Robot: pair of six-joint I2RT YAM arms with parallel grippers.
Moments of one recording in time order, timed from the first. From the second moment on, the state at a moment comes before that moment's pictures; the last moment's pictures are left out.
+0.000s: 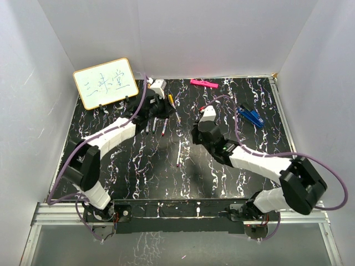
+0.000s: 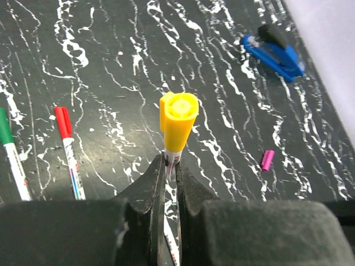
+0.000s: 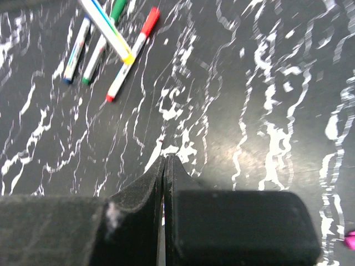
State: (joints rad) left arm -0.52 1.62 1.11 0.10 0.19 -0.41; right arm 0.75 1.38 0.75 0.14 0.31 0.42
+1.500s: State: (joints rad) left arm -0.52 2.17 1.61 -0.49 0.14 -0.25; right arm 0.71 1.20 0.75 0.18 0.81 0.39
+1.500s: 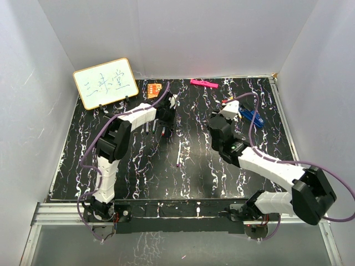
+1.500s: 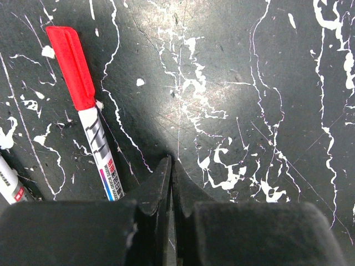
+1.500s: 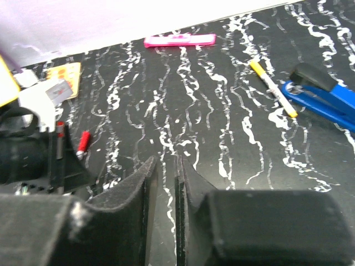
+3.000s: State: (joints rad) left arm -0.52 1.61 1.19 -0.25 0.15 -0.35; right arm 0.10 2.18 1.62 -0.18 0.32 0.14
